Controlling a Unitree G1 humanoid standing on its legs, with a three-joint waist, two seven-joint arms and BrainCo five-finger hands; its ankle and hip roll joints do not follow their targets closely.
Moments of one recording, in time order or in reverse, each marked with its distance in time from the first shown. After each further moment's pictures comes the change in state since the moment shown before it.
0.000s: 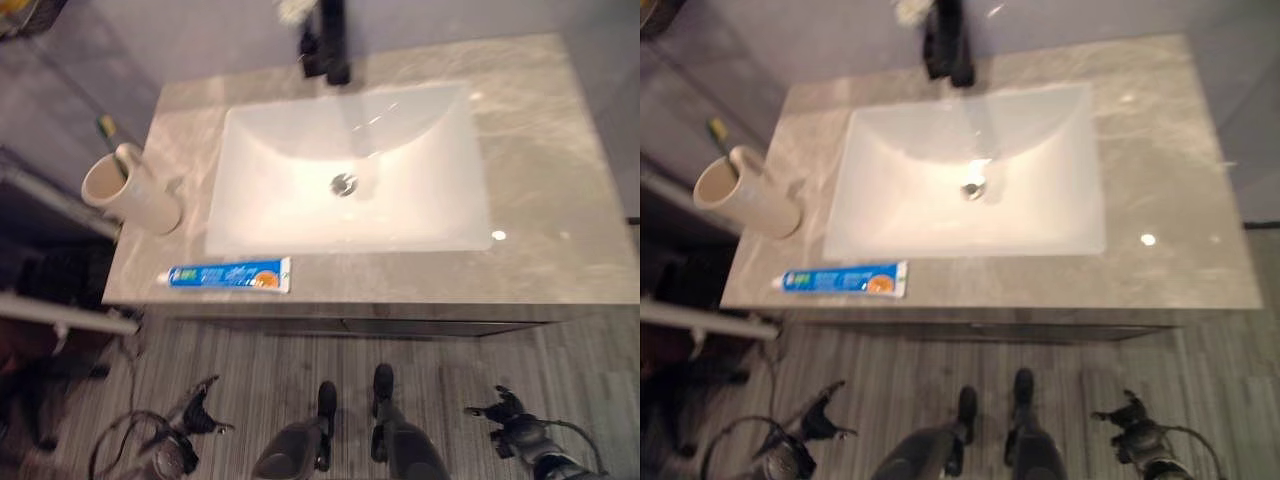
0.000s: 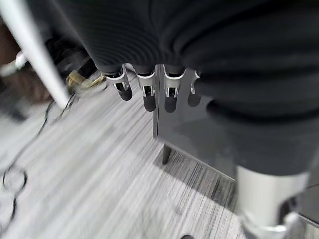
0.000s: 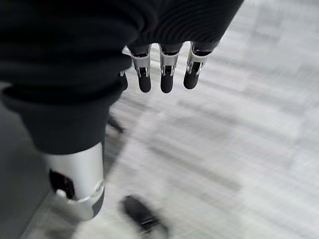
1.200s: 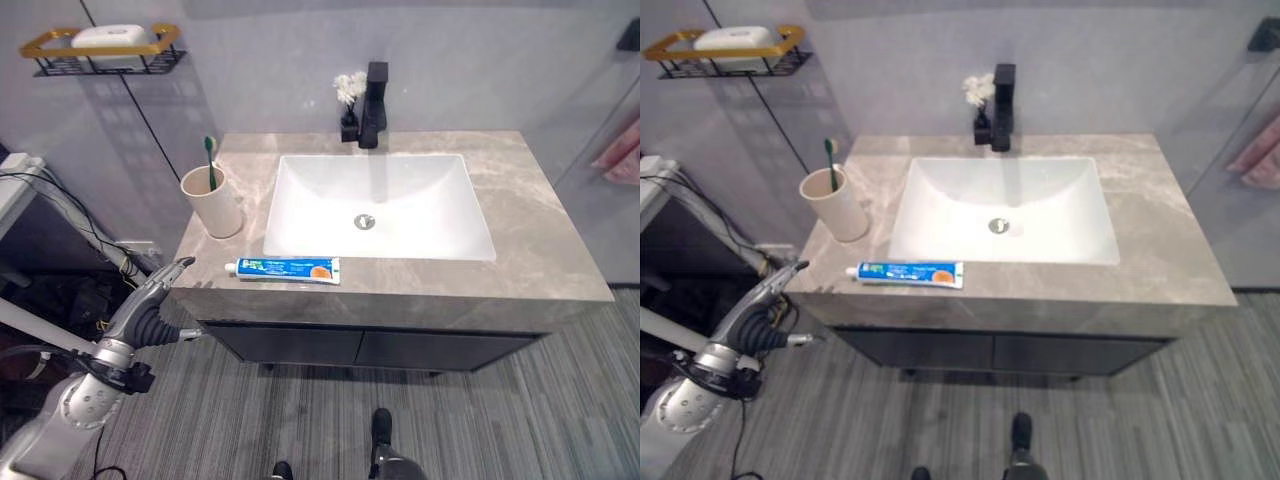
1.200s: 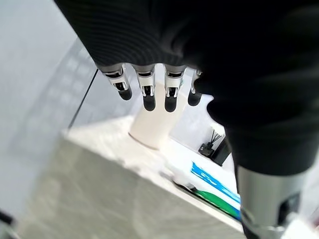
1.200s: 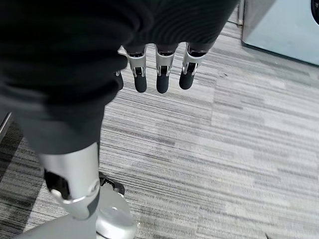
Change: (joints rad) left arm 0.119 0.026 0.424 -0.523 -0.240 -0.078 -0.046; right arm 0.188 0.213 0.028 0.060 -0.066 0.116 0.031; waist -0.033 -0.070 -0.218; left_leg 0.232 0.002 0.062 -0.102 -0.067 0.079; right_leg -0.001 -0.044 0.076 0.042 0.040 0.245
